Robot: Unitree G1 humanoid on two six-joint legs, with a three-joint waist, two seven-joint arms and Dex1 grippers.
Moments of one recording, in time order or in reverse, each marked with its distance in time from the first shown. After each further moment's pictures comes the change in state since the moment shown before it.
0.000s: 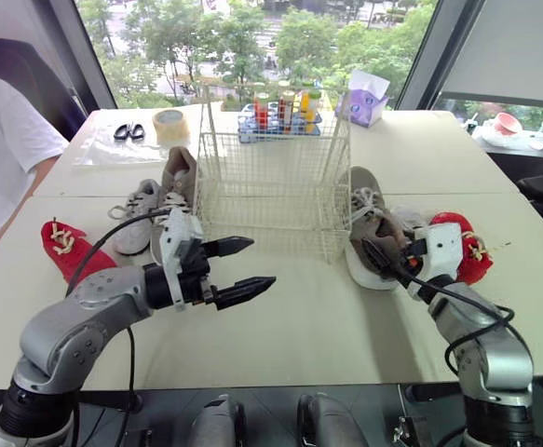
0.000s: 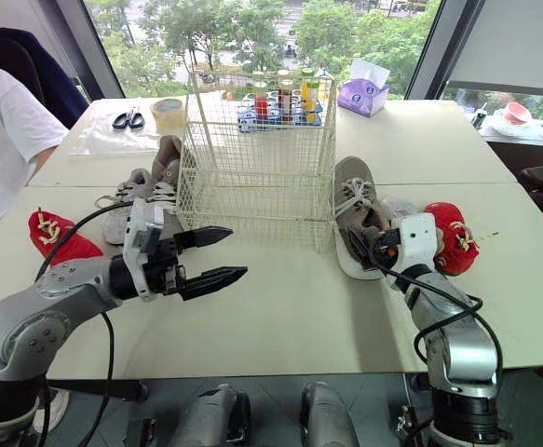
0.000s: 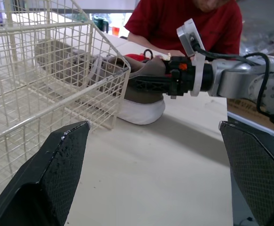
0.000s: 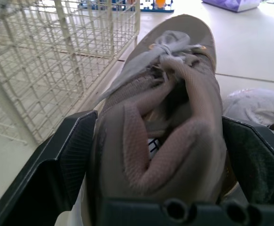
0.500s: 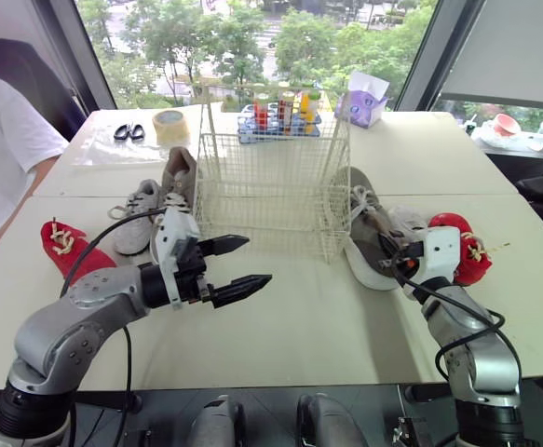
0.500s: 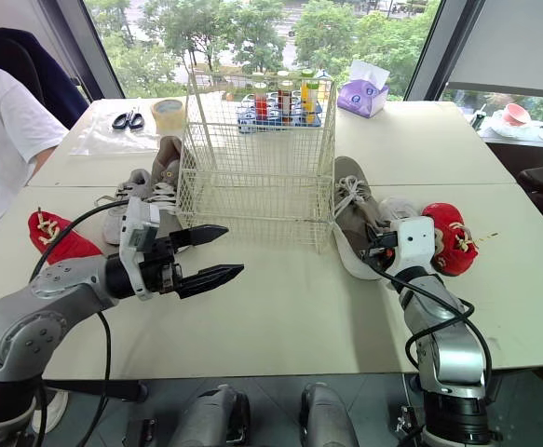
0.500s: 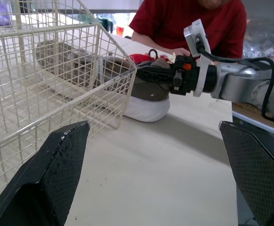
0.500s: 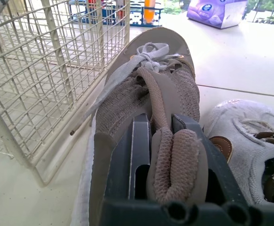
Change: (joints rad) left arm -0.011 0.023 0.013 0.008 -0.002 0.008 -0.010; right arm 0.027 0.020 0.038 0.008 -0.033 -0.104 -0.056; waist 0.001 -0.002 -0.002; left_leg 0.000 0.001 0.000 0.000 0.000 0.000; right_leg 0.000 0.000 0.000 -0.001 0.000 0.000
